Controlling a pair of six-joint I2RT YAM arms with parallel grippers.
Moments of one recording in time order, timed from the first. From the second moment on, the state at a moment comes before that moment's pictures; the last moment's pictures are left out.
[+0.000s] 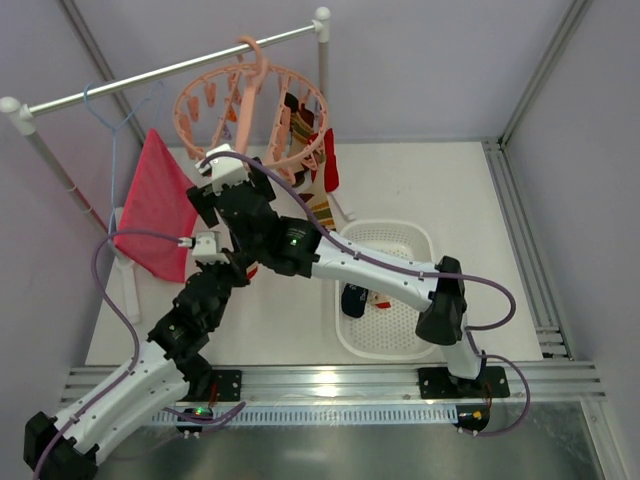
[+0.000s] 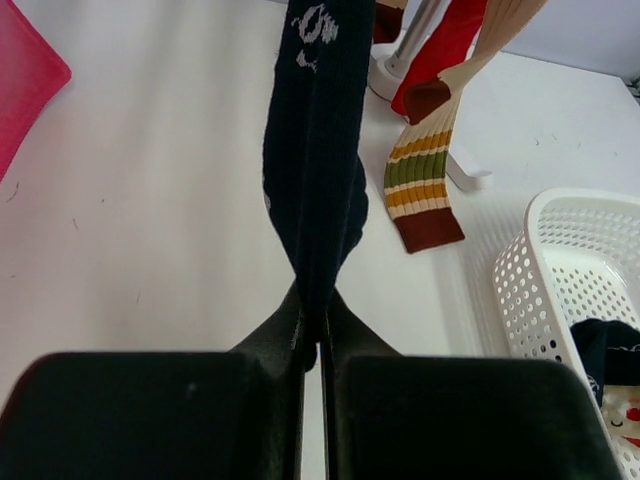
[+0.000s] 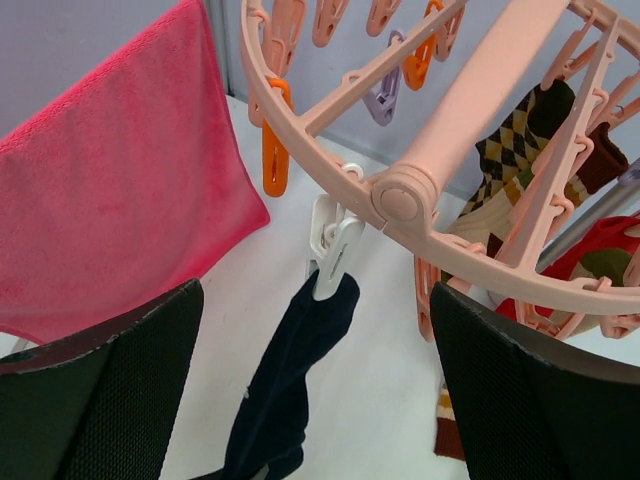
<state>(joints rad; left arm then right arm) -0.65 0.55 0.34 0.05 -0.48 -0.37 1.23 2.00 2.07 -0.18 0.77 -0.02</state>
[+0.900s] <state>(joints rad) -0.72 0.59 0.34 0.06 -0.58 -0.37 1.18 2.18 2.24 -0.24 0.81 0.08</state>
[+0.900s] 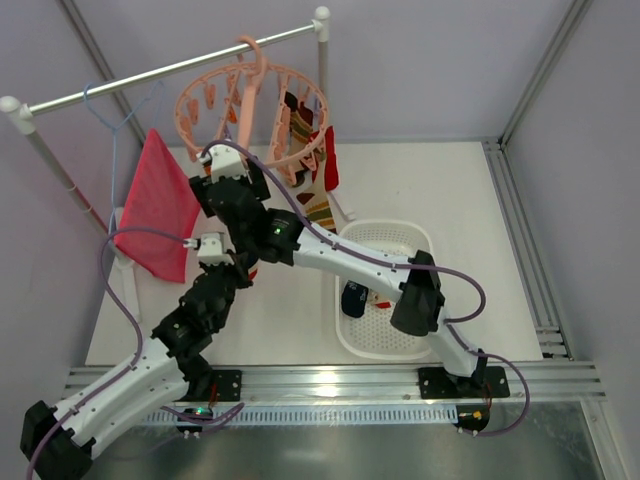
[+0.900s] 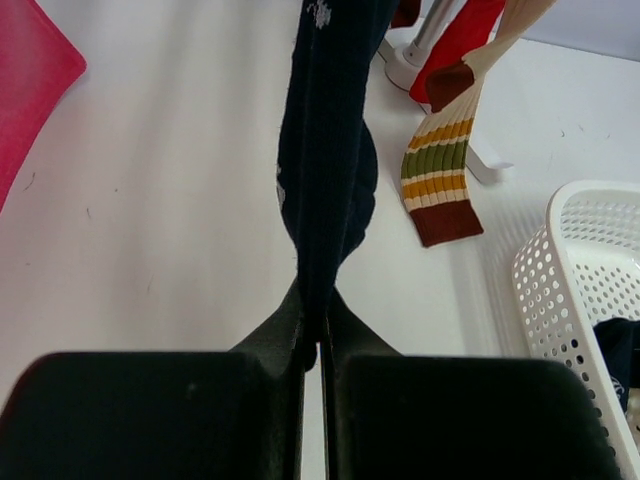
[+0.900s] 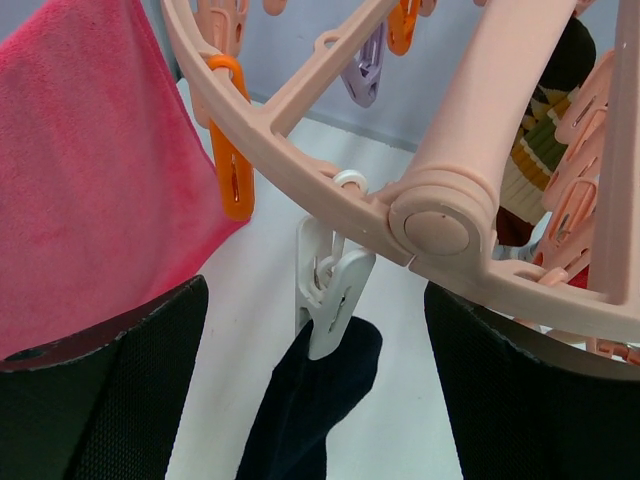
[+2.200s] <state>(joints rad) -0.77 0.61 0.34 0.06 -0.61 -0.37 1.14 2.28 2.29 0.02 0.96 -0.08</state>
